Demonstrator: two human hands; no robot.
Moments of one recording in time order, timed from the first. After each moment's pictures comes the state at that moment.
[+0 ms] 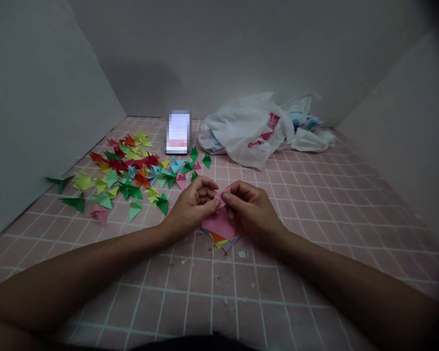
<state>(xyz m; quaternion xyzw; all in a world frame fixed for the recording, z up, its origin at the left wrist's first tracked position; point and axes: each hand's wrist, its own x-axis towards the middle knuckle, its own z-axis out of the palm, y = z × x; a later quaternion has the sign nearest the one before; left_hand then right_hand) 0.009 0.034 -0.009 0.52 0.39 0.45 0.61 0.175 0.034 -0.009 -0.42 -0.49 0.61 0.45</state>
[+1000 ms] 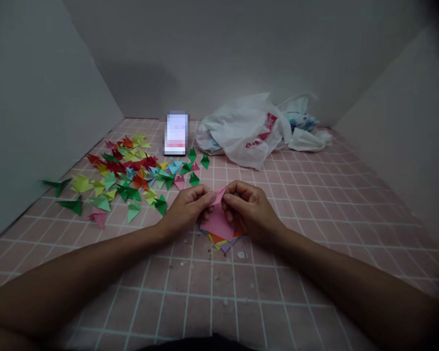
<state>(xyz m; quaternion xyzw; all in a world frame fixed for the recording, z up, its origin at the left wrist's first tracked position) 0.004 0.037 -0.010 0.52 0.42 0.39 0.63 0.179 0.035 -0.004 -0.39 -0.49 0.65 0.44</state>
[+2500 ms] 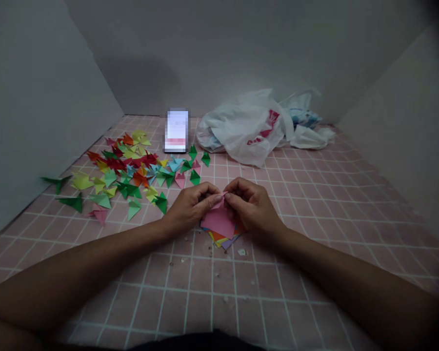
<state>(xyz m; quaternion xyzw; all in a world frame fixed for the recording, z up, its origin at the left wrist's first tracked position) 0.002 0.041 -0.011 0.67 0.43 0.35 0.50 0.179 0.035 -0.003 -0.45 -0.56 0.55 0.44</state>
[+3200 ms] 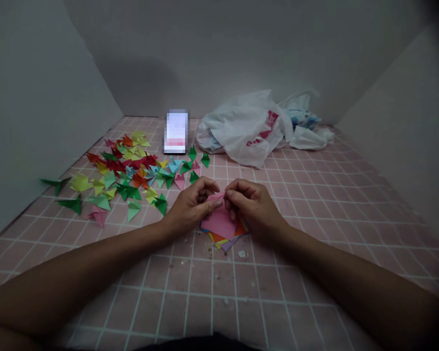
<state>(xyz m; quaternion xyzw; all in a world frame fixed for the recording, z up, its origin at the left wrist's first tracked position) 0.005 0.041 -0.015 0.60 0.39 0.41 0.57 0.180 0.037 -0.003 -0.43 -0.51 0.61 0.44</state>
